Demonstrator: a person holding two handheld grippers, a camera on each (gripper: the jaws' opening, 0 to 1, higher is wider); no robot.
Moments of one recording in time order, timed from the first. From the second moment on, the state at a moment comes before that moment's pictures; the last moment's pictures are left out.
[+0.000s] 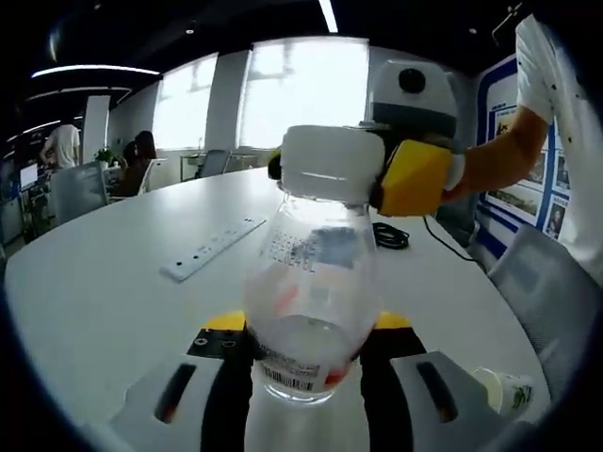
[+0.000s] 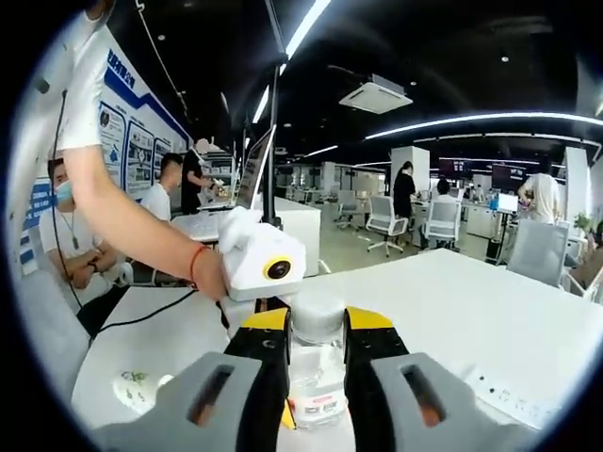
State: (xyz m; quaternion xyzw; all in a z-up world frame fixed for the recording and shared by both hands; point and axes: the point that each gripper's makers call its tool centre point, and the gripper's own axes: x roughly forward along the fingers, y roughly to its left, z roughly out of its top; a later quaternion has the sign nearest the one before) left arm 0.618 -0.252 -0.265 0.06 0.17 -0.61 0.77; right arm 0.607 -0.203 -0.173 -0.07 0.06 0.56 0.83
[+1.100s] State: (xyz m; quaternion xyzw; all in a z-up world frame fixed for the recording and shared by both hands) left arm 0.623 -0.256 -0.263 0.05 0.18 -0.59 0.78; right arm 0.610 -0.210 -0.189 -0.04 0.10 0.54 0.83
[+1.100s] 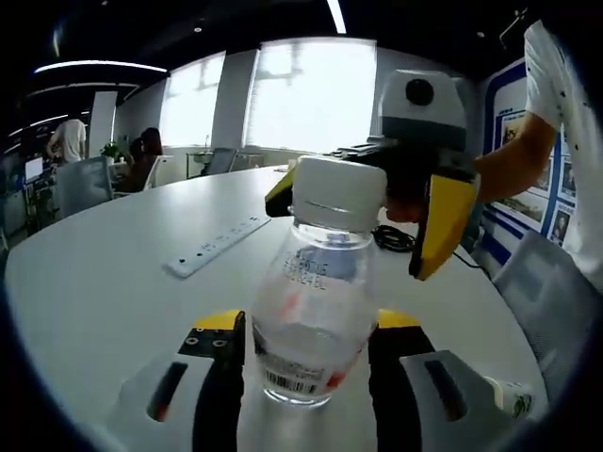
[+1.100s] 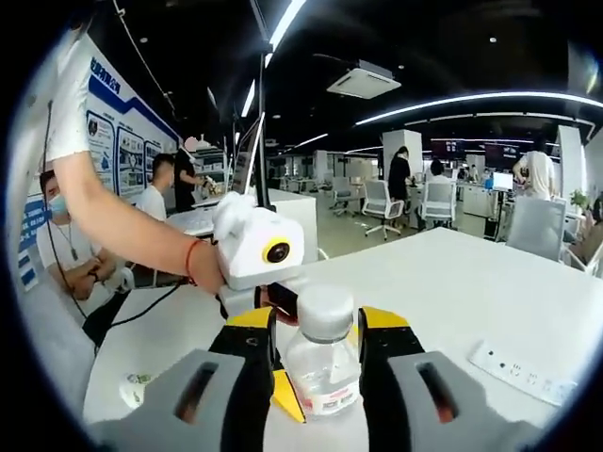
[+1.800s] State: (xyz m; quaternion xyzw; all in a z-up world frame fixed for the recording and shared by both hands) left arm 0.610 -0.246 -0.257 0.03 0.21 -0.57 0.79; right arm 0.606 -0.229 -0.180 -0.02 0.12 0.54 0.83
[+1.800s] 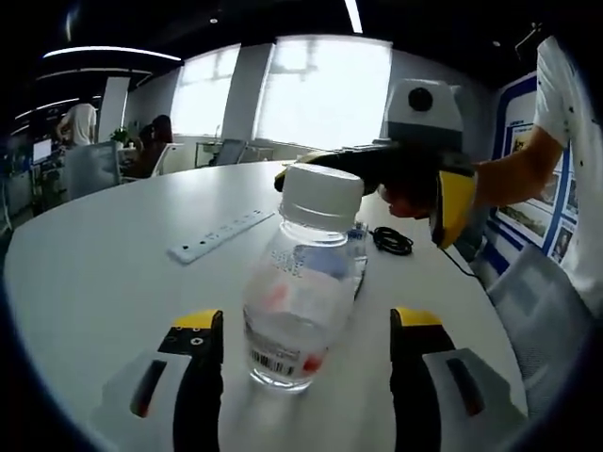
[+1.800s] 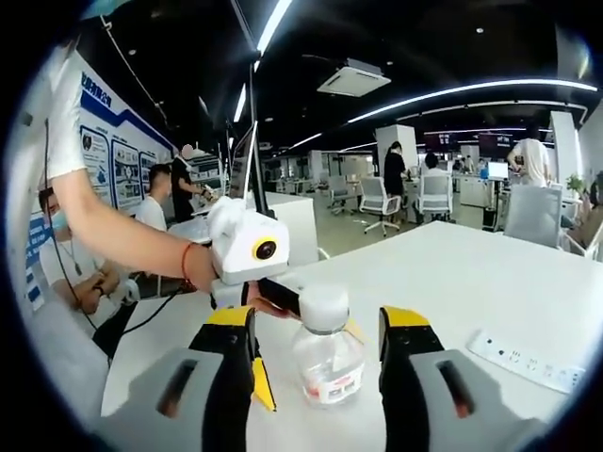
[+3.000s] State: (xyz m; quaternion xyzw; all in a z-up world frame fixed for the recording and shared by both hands) left arm 0.565 -0.224 -0.227 0.01 0.24 -0.55 0.80; right arm 0.567 -0.276 -0.183 -0.01 0.17 0.52 0.84
